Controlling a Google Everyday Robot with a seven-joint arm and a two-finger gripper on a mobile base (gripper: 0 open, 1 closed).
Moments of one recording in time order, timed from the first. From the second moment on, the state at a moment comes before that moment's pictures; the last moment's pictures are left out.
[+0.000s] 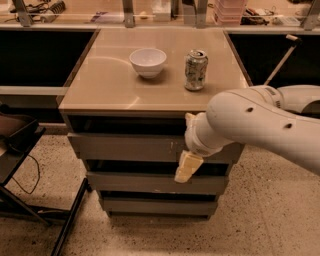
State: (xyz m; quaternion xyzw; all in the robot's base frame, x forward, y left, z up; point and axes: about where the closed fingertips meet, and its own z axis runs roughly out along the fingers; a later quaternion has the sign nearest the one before) arm 0.521 -0.076 0.750 -0.62 0.74 -0.02 0.27
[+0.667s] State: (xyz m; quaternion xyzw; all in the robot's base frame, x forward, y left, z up) arm 0.528 -0.081 0.735 -0.62 0.74 -0.03 0.25
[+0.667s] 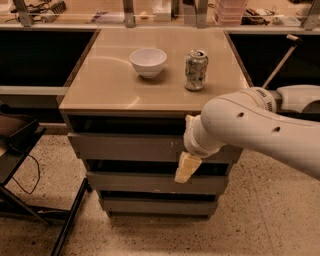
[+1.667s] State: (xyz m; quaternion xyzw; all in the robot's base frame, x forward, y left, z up) arm 0.560 -0.115 0.642 -0.58 0.79 -0.01 0.20
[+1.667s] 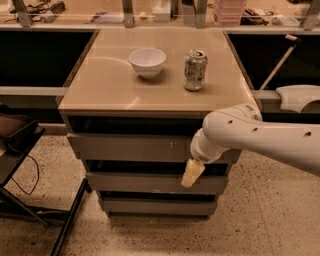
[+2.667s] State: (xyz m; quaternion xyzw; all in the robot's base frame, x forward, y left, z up) arm 0.615 -0.094 0.651 -0.57 0.80 -0.02 0.21
